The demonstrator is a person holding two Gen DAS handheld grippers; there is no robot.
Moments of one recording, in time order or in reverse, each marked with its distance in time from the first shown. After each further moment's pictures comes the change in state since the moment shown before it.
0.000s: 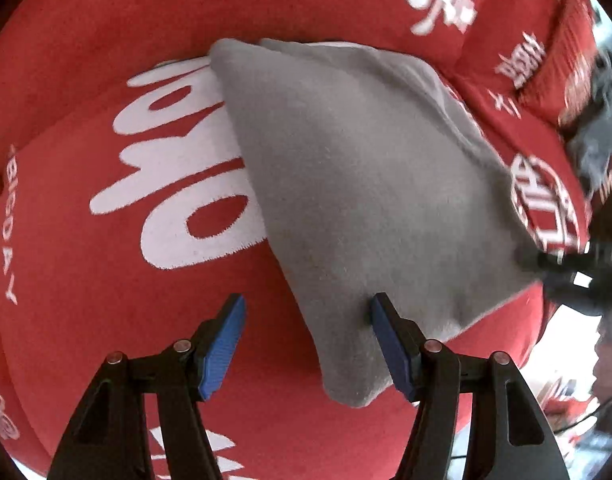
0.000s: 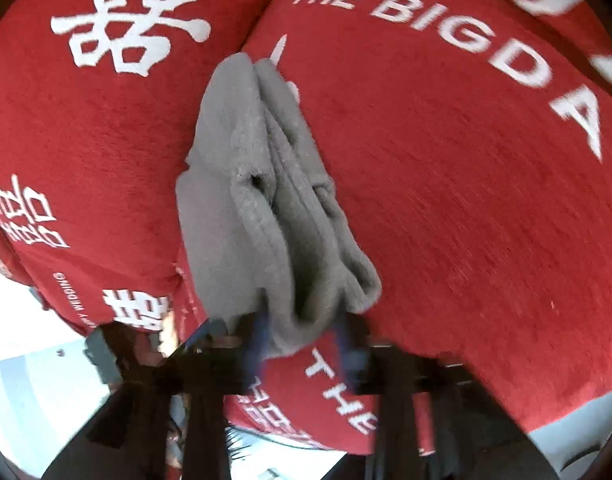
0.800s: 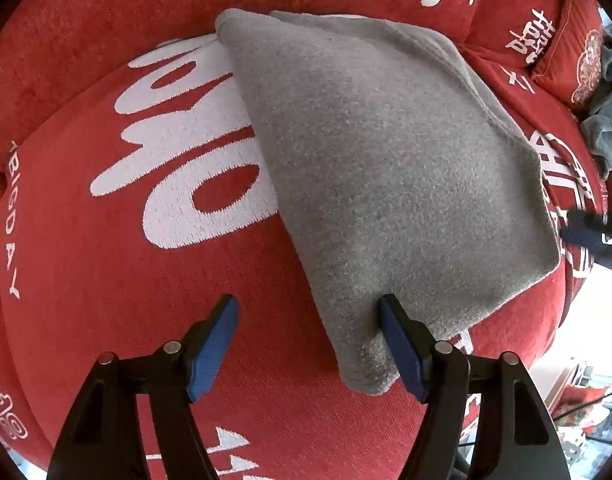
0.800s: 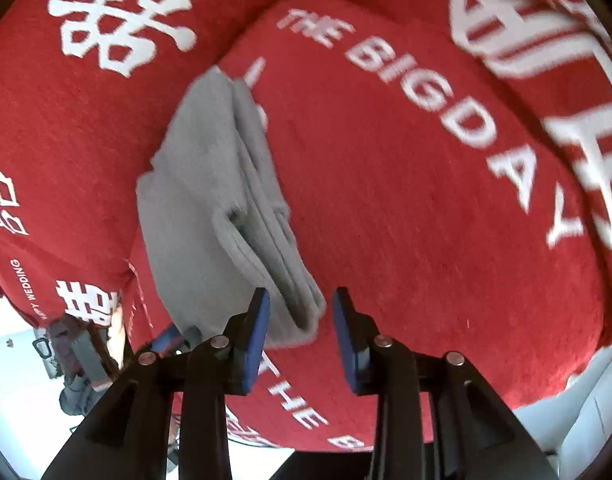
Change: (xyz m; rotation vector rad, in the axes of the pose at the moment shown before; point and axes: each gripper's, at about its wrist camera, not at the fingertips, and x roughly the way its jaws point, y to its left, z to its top) left arm 0.018 0.008 -0.006 0.001 0.051 0.046; right arm -0.025 0.010 0.014 -0.091 -0.022 -0.194
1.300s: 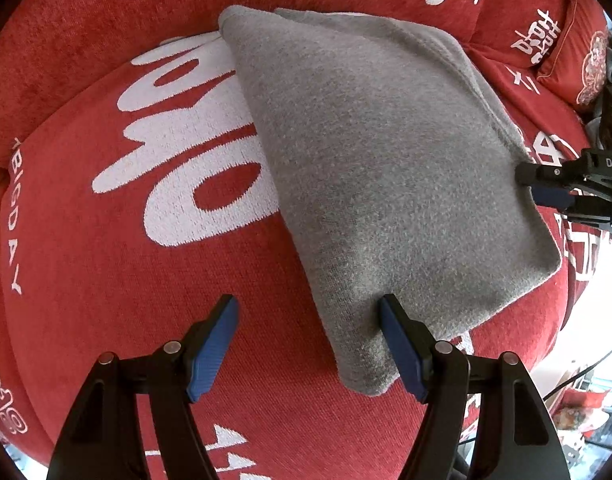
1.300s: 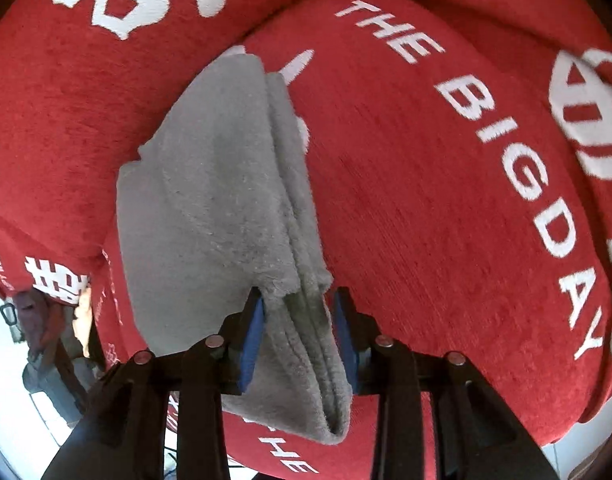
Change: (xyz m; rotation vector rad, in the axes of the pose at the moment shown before) left arm 0.004 -0.005 0.003 -0.007 0.007 0.015; right arm 0.052 0.033 0.036 -0.124 0.068 -0.099
